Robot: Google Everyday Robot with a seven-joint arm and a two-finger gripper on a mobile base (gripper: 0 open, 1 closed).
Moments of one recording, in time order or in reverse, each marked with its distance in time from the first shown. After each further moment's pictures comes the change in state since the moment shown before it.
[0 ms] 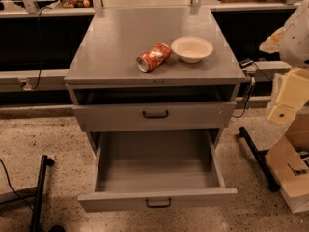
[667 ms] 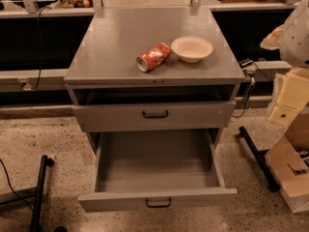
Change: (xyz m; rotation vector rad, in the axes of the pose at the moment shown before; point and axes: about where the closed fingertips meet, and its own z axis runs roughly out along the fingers) arm 0.001 -0.001 -0.004 0.033 0.028 -0.021
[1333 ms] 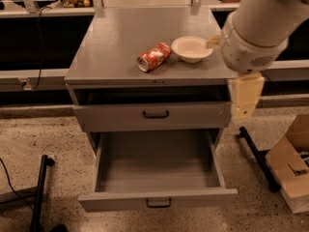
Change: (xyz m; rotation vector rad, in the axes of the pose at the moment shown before) arm -0.062 -0.015 0.043 0.053 0.061 -0.402
